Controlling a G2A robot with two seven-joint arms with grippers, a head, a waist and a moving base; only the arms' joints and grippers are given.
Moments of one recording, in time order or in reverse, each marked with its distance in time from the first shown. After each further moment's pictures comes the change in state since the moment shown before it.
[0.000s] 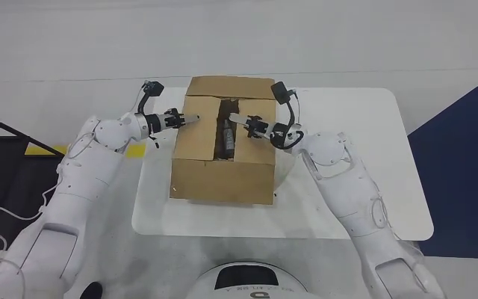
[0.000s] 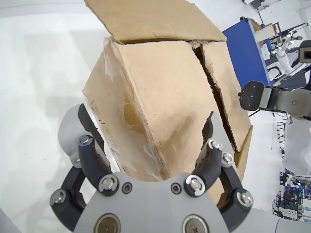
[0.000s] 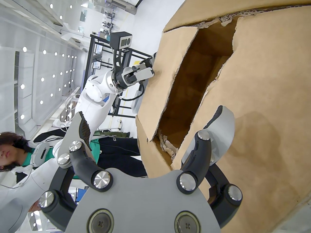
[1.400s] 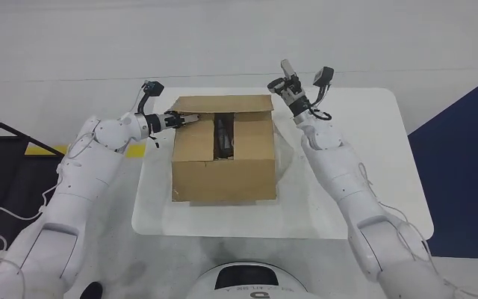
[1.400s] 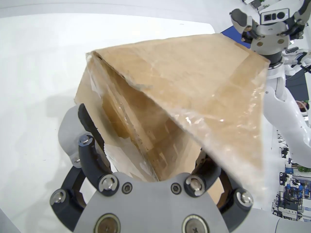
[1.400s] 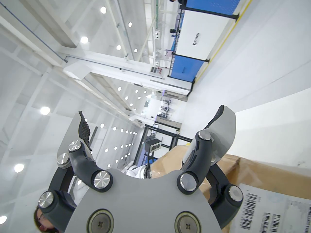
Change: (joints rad) left arm 0.000 0.000 0.000 0.000 0.000 0.000 0.000; right arm 0.276 -0.115 0.005 0.763 0.499 -0.674 -0.374
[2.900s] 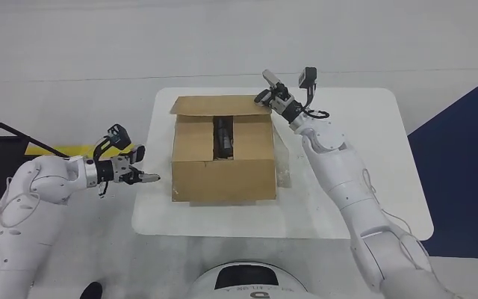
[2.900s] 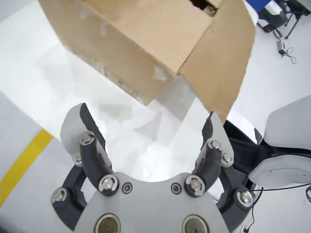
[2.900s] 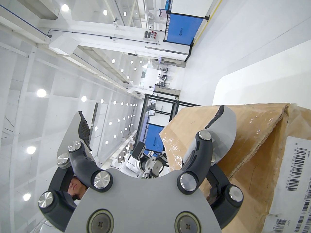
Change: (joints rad) left arm 0.600 0.278 -0.459 -0.533 0.285 -0.438 -0.020; right arm -0.074 0.025 0.019 -0.205 -0.055 0.261 0.173
